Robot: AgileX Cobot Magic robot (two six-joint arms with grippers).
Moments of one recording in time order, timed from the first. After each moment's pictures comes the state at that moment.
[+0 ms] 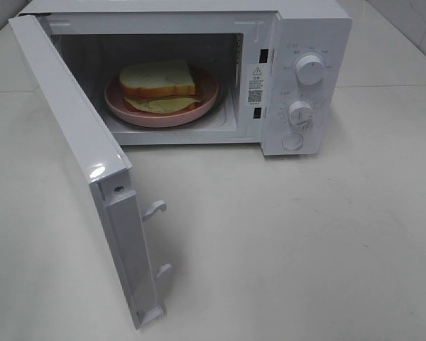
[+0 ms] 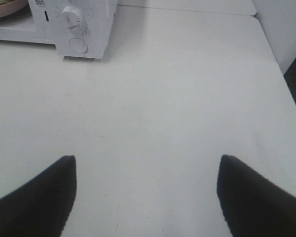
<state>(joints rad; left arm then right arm) 0.02 0.00 -0.50 -0.12 1.04 0.06 0.05 0.01 -0.51 -0.06 1.05 0.00</state>
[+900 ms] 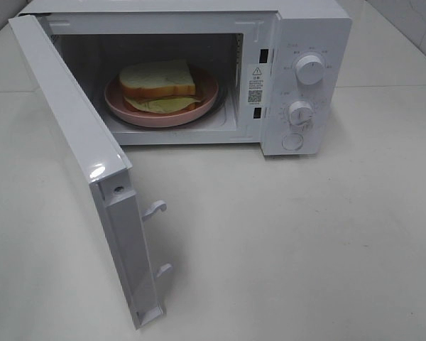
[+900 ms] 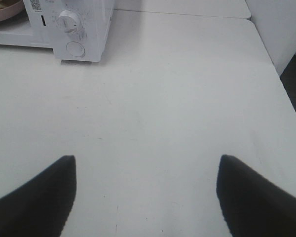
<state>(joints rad) 0.02 0.00 -0.50 -0.12 1.04 0.06 0.04 0.00 -0.51 -0.06 1.05 0.00</state>
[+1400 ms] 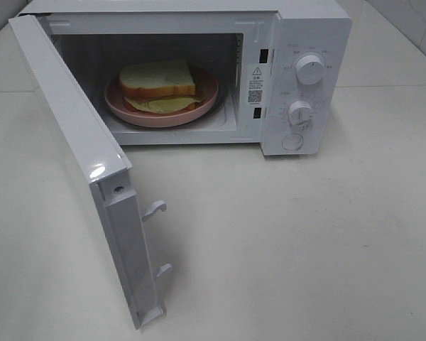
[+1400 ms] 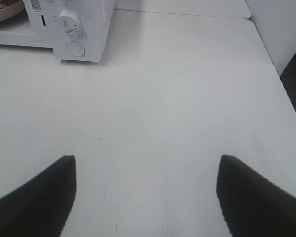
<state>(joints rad) 0.02 0.00 -0.50 -0.13 1.04 0.06 0.04 0.00 -0.51 -0.06 1.05 0.00</state>
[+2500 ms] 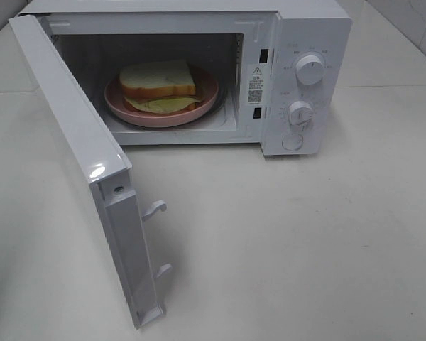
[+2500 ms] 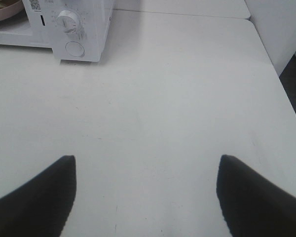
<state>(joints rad) 0.02 0.34 -0.52 -0.13 0.67 0.06 0.04 0.00 -0.51 -0.06 1.05 0.00</state>
